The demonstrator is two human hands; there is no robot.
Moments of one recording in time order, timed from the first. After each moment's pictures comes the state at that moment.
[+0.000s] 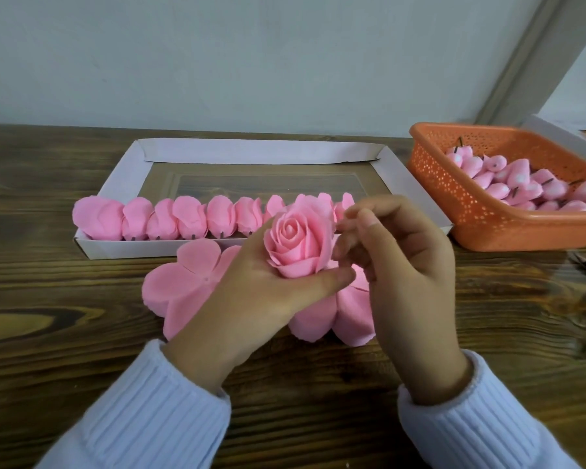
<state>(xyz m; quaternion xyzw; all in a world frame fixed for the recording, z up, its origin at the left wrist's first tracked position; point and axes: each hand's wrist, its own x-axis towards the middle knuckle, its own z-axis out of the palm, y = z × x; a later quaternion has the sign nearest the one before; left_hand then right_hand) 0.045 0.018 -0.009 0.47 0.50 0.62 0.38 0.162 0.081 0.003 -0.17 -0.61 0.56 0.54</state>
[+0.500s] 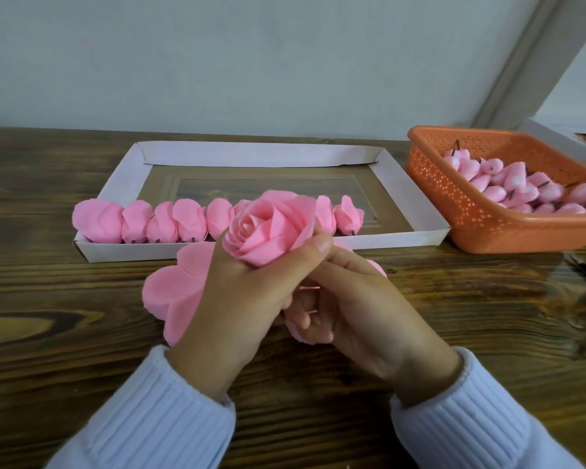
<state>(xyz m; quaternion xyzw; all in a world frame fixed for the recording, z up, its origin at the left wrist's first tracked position) 0.052 0.013 -0.004 0.38 0.44 0.73 0.36 0.152 0.075 -0.005 -0.17 -0.51 0.81 0.23</state>
